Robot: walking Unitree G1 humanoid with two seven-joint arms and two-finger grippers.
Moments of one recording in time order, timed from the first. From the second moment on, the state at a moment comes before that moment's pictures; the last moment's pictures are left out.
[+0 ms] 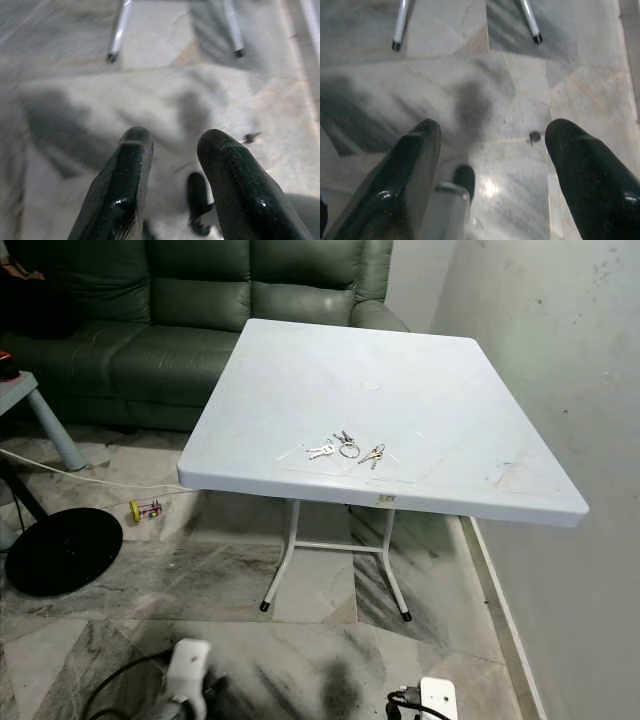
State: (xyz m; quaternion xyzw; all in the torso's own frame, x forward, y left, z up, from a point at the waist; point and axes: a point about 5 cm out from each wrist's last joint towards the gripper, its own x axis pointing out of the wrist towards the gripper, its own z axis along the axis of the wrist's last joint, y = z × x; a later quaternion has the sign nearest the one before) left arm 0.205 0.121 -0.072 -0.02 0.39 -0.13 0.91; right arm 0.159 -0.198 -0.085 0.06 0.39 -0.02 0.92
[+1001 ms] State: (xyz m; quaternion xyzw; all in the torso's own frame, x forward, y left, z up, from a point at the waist) left arm 0.290 0.143 0.023 -0.12 0.06 -0.14 0.98; right arm 0.227 -0.187 -0.006 0.04 0.06 0.05 1.00
